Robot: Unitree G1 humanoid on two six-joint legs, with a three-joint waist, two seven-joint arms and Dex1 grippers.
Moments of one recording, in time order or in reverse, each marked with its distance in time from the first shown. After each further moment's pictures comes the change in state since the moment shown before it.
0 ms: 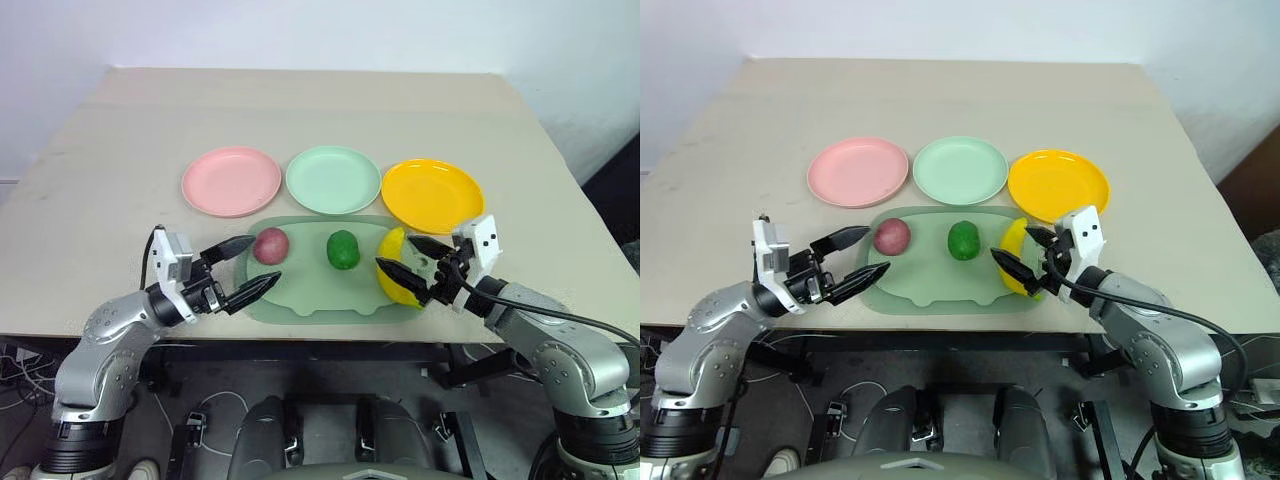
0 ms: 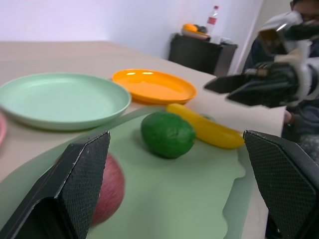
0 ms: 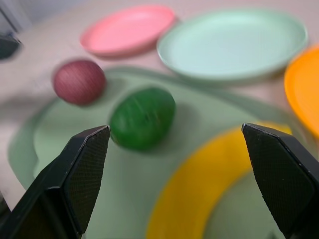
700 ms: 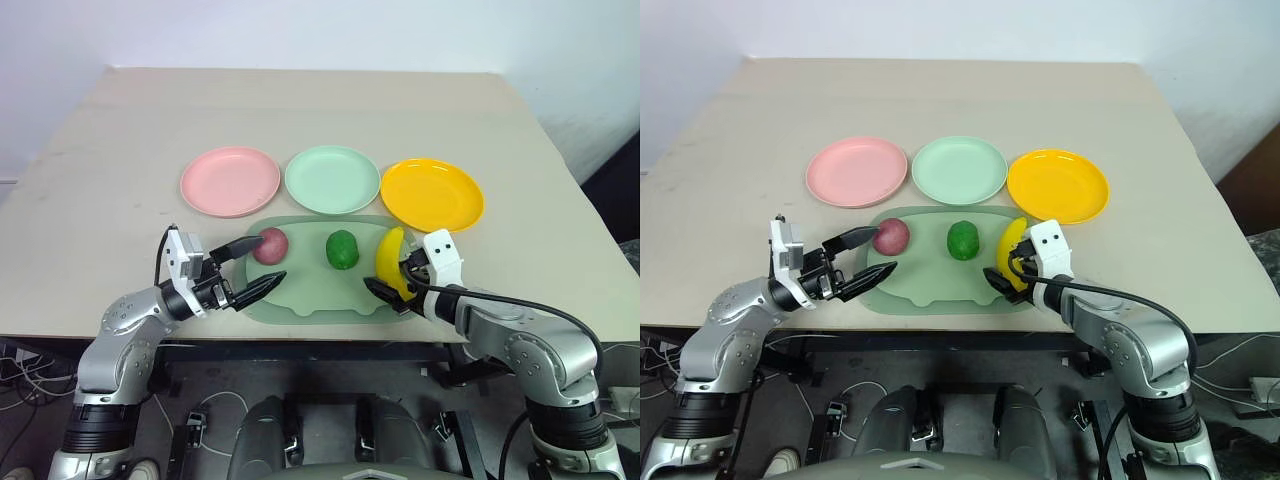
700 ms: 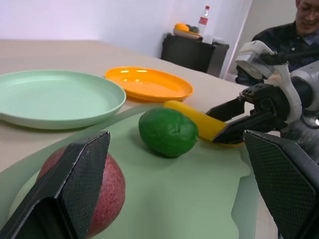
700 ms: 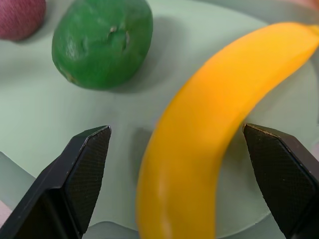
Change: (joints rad) left arm -0.054 -0.046 -0.038 0.132 0.066 -0.072 -0.067; right arm -0.100 0.085 0.111 -0.028 -0.060 0.325 -0.263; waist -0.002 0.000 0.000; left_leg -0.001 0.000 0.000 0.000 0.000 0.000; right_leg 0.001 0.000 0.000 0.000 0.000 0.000
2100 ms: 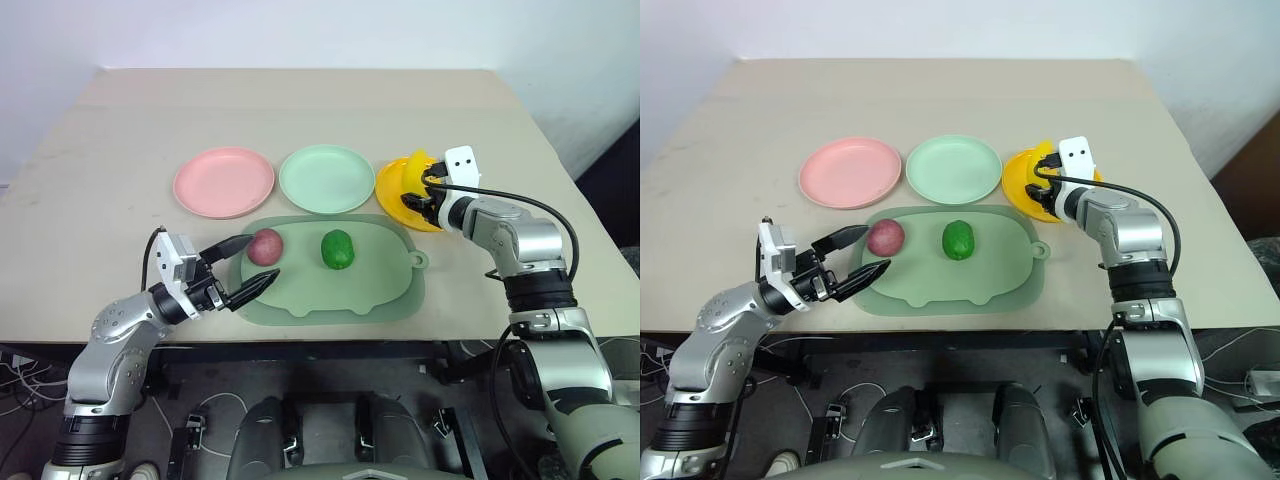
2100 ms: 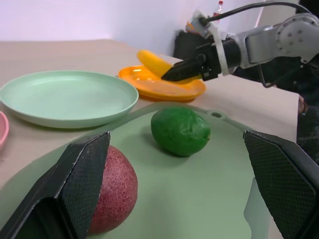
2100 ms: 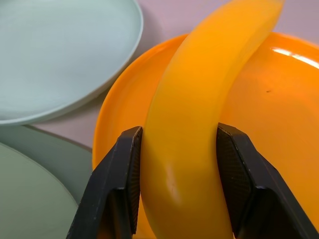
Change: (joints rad) left arm 0.066 0.018 0.023 -0.076 0.000 -0.014 0.083; right arm -0.588 -0.024 0.002 0.957 -0.331 -0.406 0.255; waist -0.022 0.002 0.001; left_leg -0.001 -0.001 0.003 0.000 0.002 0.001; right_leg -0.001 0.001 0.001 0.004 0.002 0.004
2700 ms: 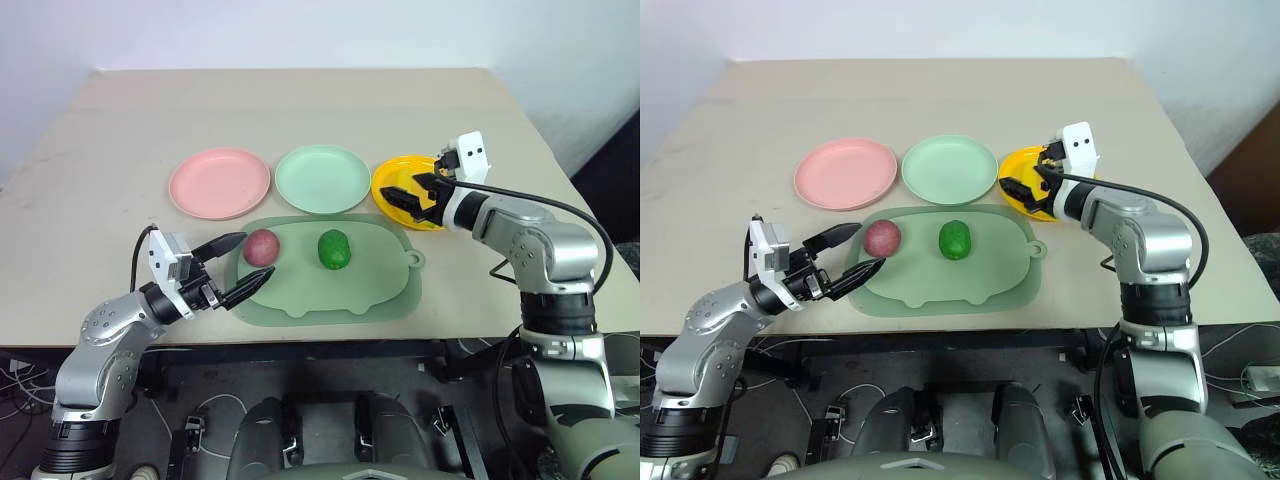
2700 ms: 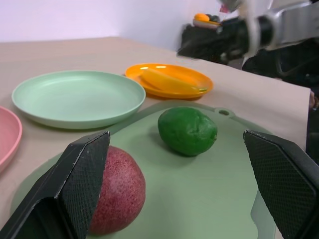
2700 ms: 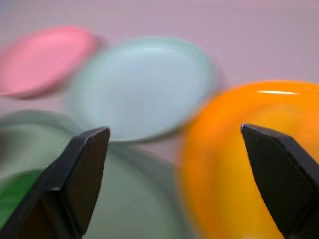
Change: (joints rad) left arm 0.008 0.030 0.023 -0.034 -0.002 0.026 0.024; right arm 0.165 0.039 -0.118 -0.565 0.223 0.280 0.083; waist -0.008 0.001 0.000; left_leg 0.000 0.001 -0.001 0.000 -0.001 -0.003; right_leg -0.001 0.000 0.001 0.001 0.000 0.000
